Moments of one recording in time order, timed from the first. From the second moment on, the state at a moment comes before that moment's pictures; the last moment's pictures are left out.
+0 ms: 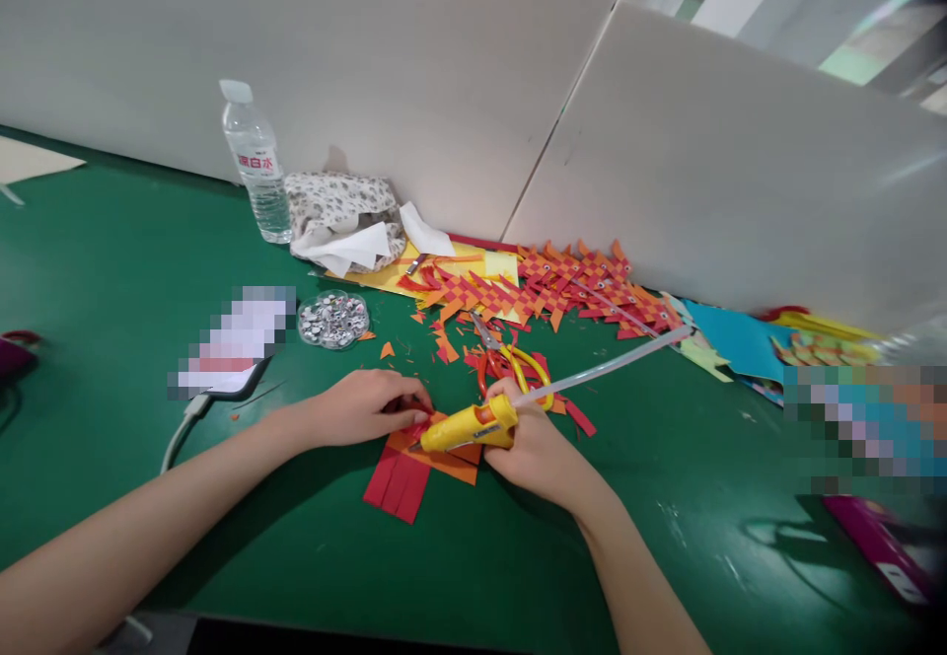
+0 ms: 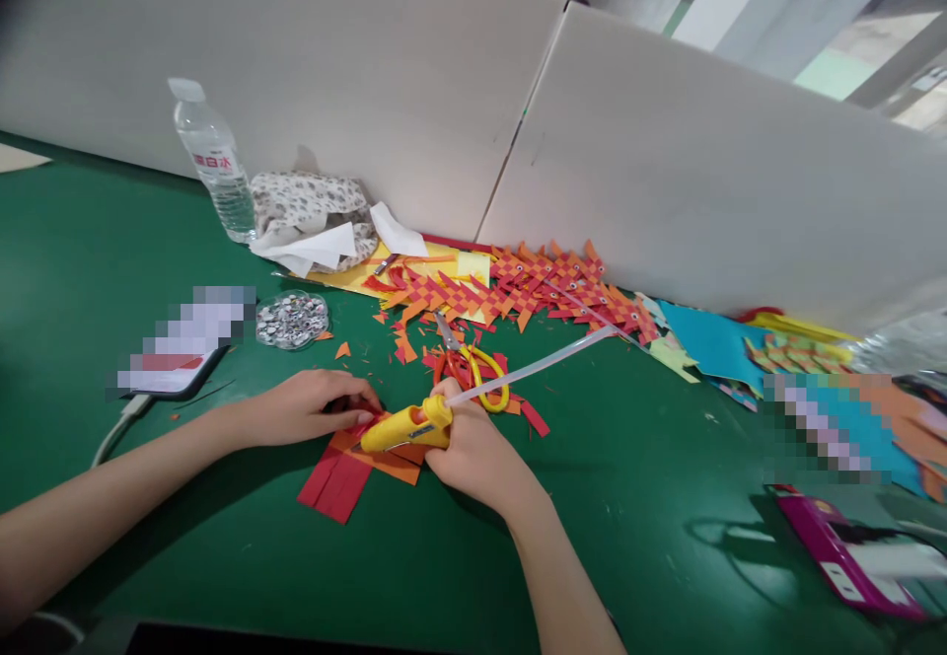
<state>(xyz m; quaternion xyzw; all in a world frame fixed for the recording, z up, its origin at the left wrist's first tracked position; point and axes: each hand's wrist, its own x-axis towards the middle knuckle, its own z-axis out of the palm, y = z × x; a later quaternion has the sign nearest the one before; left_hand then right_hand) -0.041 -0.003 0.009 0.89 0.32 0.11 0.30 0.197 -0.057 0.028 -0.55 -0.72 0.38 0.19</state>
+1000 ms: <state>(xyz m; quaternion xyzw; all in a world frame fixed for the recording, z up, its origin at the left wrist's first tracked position) -0.041 -0.004 0.009 0.89 0.33 0.11 0.31 0.193 -0.056 0.021 -0.57 -0.72 0.34 0.21</state>
